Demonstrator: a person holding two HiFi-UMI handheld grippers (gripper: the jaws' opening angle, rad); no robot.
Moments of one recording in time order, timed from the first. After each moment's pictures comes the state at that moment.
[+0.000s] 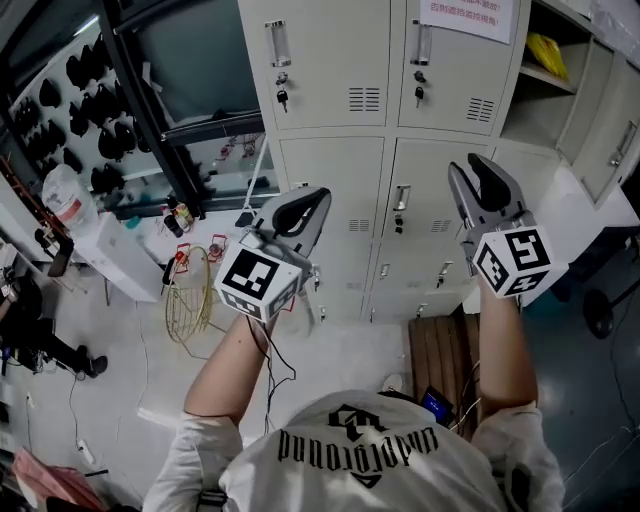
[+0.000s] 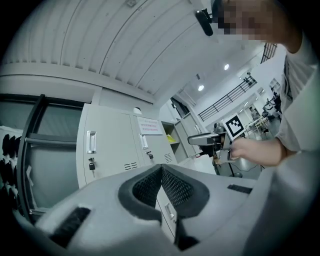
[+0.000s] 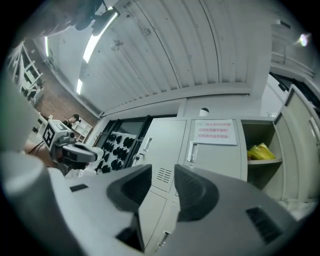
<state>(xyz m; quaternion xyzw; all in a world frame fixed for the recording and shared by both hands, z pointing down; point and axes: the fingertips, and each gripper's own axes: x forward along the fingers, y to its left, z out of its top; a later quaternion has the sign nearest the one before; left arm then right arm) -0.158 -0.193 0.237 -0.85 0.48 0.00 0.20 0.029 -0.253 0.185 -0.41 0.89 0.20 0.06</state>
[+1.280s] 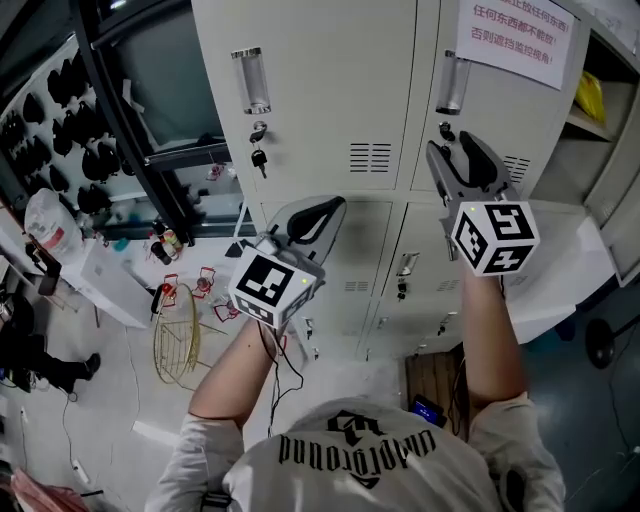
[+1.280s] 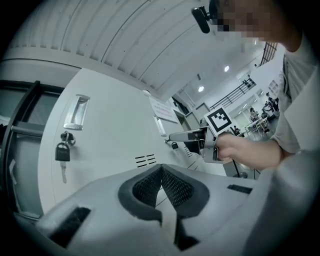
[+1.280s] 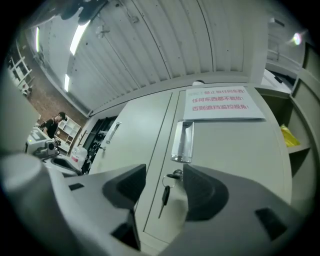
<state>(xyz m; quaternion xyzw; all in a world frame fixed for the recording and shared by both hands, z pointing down) -0.176 -0.392 0.232 -0.86 0.47 0.01 0.20 -0.041 -0.469 0.145 -0.44 0.88 0.18 0.08</state>
